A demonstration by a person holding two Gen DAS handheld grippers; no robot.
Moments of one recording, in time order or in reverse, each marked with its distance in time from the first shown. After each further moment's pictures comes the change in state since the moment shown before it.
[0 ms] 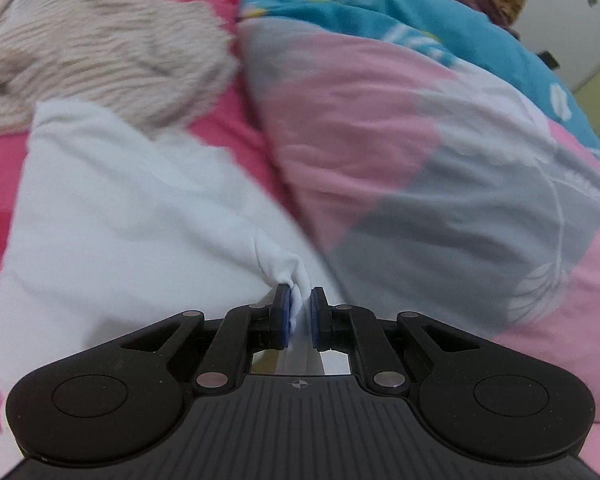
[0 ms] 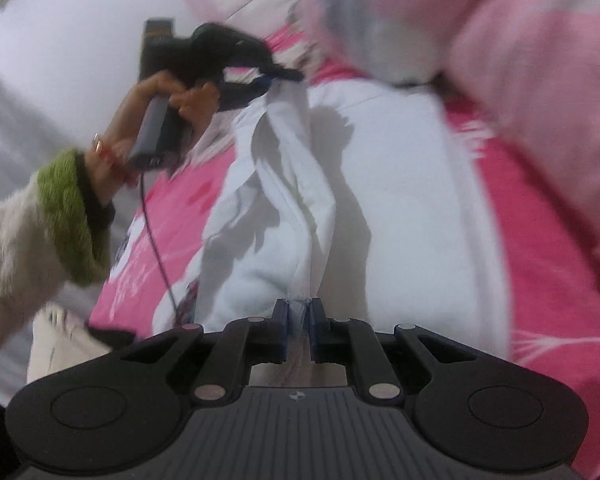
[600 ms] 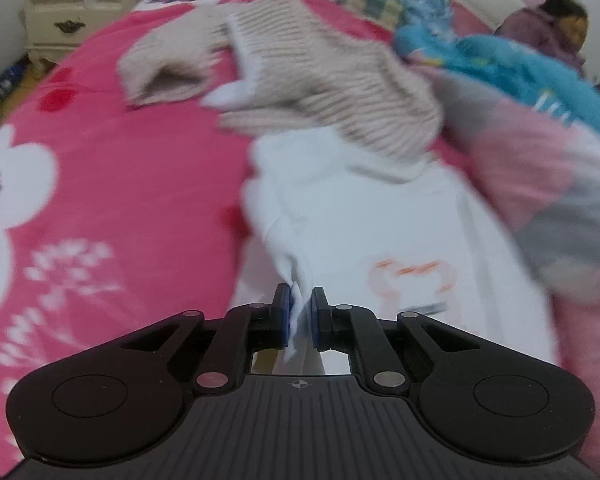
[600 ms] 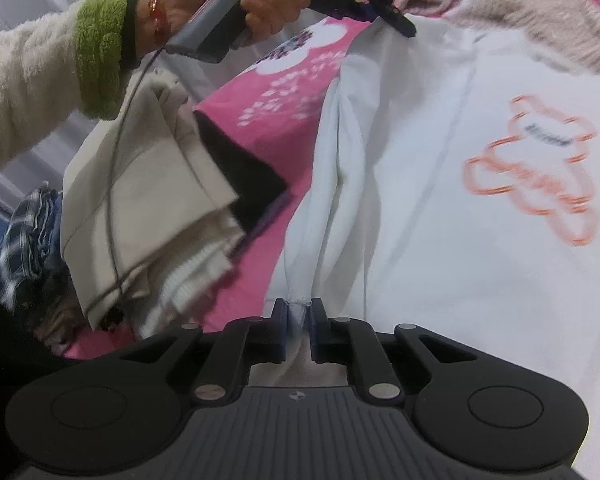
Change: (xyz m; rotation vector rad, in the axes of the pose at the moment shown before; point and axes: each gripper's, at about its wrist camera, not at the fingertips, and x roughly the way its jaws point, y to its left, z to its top) left arm -0.184 0.211 -0.022 -0.025 -0.004 0.192; right arm 0.120 0.212 -0.028 -0.691 0.512 0.194
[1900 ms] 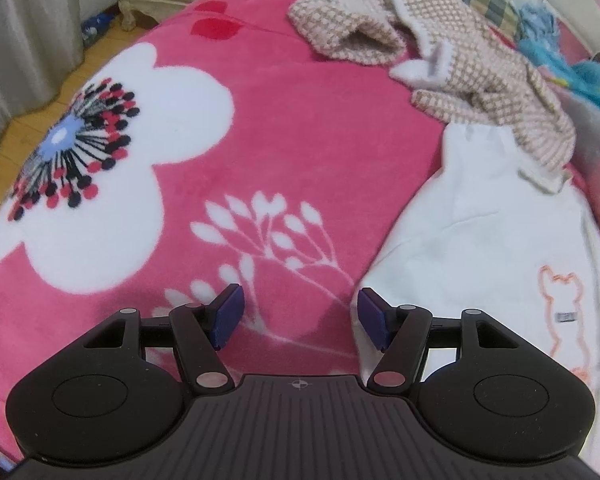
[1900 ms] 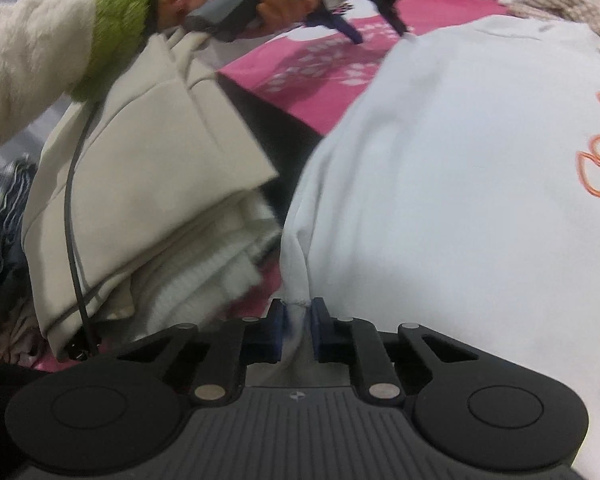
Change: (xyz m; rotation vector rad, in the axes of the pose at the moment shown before) left arm 0.004 0.162 -0.022 -0.160 0.032 0.175; right arm 0.114 0.043 -0.002 -0.057 0.014 0.013
